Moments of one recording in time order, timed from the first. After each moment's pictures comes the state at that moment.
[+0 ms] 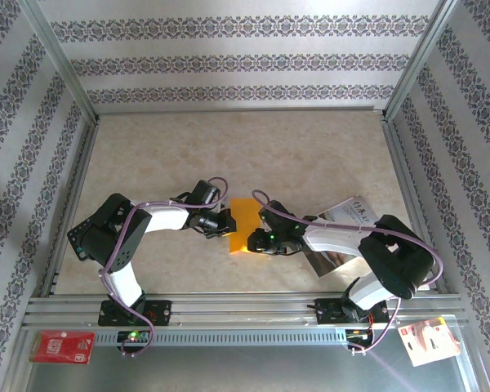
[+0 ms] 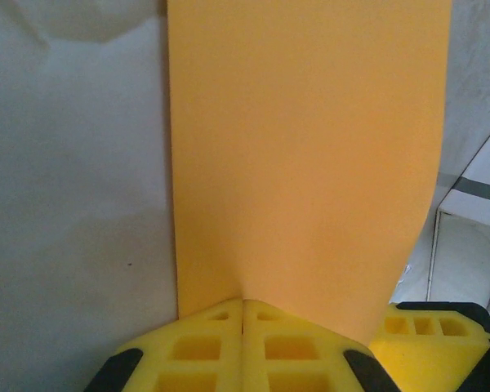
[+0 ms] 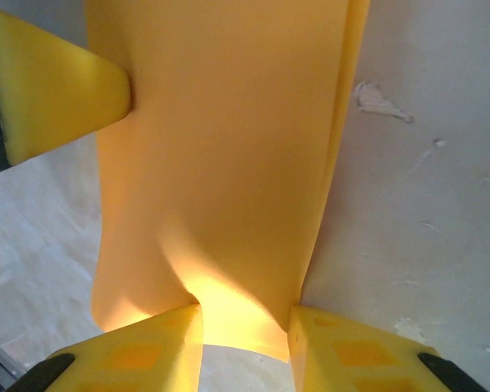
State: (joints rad) left arm -0.54 1.76 0.80 -0.08 0.55 -0.79; right arm 0.80 1.53 0.65 -0.17 -0.30 0.87
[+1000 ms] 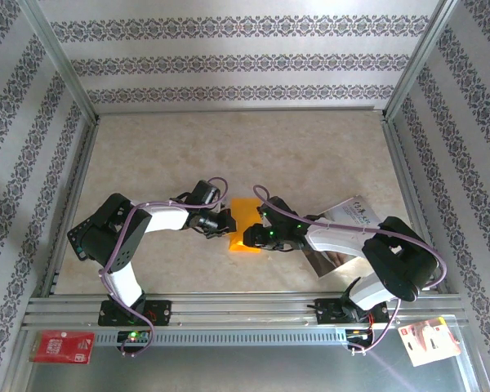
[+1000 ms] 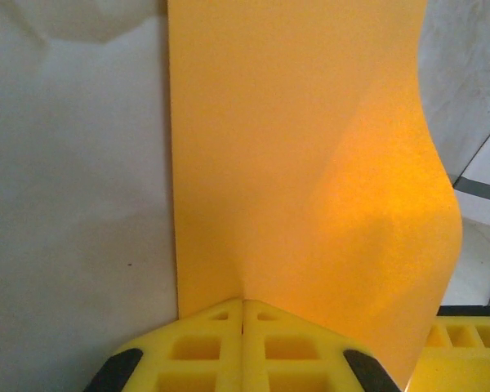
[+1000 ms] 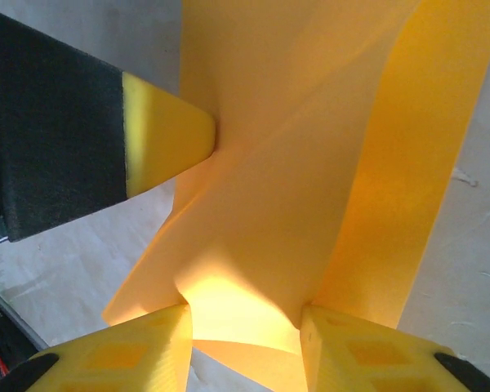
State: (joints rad) left arm -0.54 1.76 0.80 -0.08 0.55 -0.79; right arm 0.78 1.50 0.65 -0.09 -0.32 0.86
